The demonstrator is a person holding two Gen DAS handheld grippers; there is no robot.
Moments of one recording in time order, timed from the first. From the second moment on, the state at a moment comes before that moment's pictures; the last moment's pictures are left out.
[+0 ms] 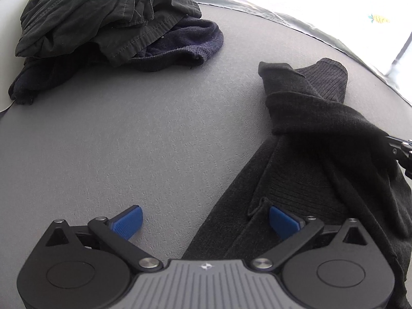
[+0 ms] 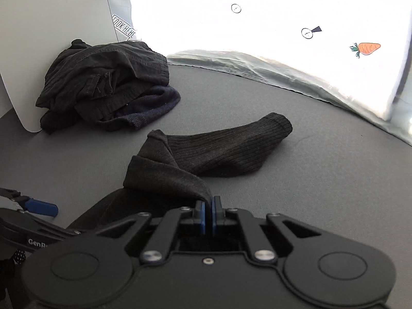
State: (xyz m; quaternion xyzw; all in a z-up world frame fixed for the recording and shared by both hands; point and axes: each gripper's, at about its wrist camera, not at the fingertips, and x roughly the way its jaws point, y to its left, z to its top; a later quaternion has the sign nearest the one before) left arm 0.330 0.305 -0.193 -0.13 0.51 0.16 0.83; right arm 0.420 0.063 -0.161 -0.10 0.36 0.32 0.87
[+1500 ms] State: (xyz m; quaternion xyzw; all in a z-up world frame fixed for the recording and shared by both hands) left arm 0.408 0.262 -0.185 -0.01 0.44 0.04 0.90; right arm 0.474 -0.009 -0.186 -0.15 0.41 0.15 0.89
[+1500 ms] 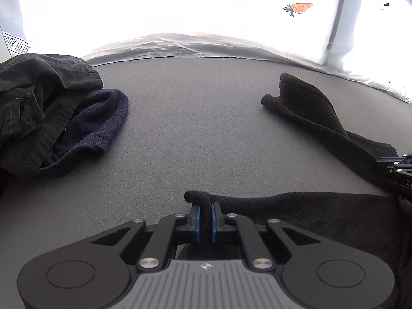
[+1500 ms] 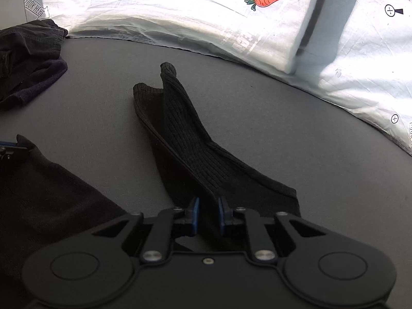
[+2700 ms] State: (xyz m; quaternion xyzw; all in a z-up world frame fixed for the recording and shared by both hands) left arm 0.350 0.220 -0.183 -0.10 0.49 0.11 0.86; right arm 0.420 -0.191 -0.170 -0.01 0.39 -0.04 0.92
